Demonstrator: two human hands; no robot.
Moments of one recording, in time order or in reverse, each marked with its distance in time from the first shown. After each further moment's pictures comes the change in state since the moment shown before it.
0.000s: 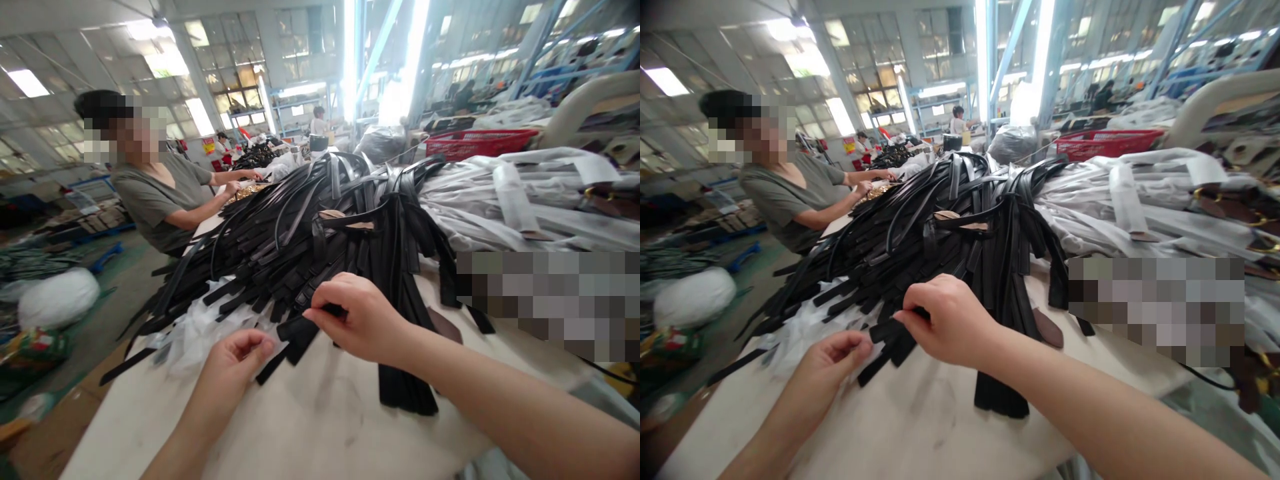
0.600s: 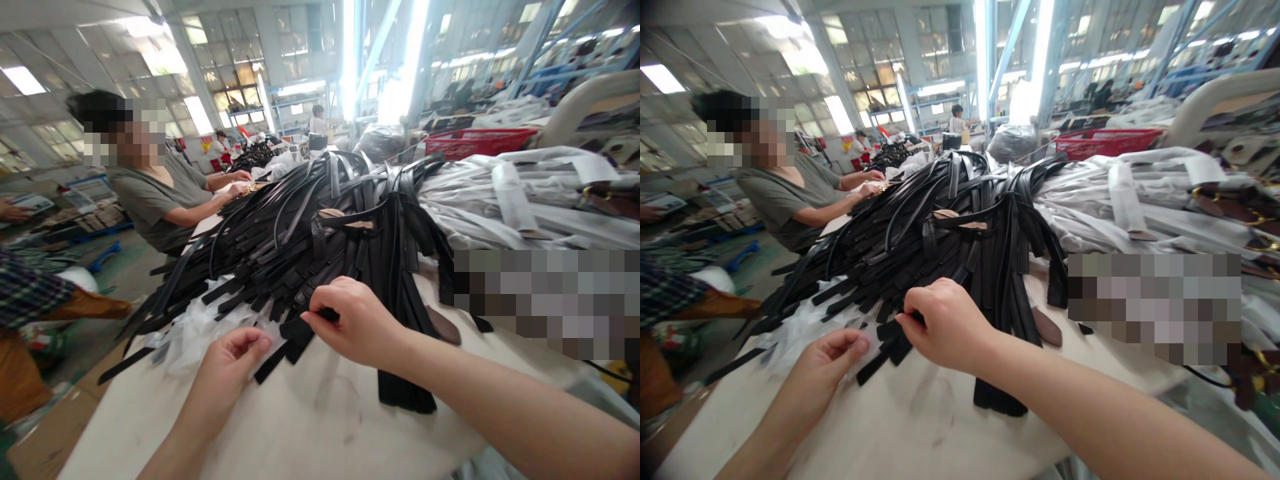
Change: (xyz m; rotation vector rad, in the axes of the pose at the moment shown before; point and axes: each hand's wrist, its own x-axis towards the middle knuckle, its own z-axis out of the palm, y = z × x) left_hand 0.004 -0.006 -0.003 0.035 0.021 0.018; right_hand -0.003 0.005 0.012 -0.093 -0.026 0.045
